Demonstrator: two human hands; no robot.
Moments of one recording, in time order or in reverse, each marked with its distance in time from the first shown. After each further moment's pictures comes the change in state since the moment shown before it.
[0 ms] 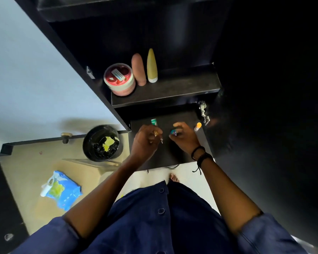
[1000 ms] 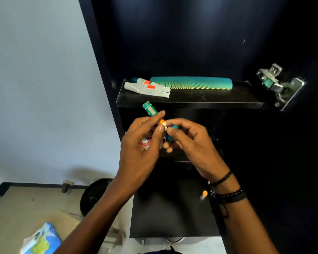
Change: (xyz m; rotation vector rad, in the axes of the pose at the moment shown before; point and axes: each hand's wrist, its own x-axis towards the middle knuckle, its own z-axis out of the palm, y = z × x) left_hand -0.008 0.190 -0.153 -0.225 0.544 0.460; right_hand -0.067 -0.279 -0.075 0.397 -0.225 -0.569
